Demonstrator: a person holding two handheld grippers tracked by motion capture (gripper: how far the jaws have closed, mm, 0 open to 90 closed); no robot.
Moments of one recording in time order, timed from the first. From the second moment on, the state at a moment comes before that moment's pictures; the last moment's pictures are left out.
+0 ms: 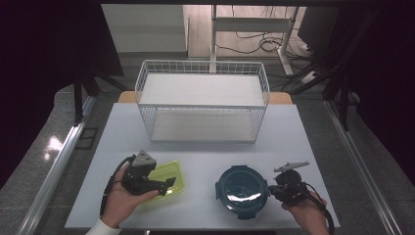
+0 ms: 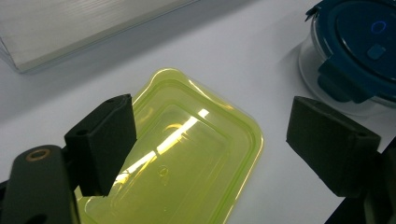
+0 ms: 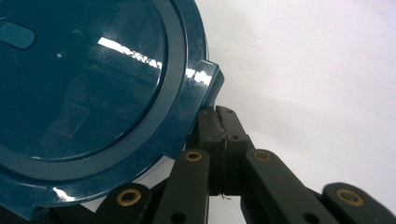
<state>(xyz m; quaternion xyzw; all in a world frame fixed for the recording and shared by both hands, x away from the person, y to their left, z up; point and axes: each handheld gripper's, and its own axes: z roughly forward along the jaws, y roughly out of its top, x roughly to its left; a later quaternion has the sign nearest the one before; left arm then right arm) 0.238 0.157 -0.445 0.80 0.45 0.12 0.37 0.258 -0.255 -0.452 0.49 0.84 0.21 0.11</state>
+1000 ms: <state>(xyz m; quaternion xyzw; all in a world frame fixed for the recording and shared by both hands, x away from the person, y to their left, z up) 0.235 0.146 -0.439 0.80 0.45 0.12 0.38 0.254 -0.291 -0.440 0.49 0.79 0.34 0.12</state>
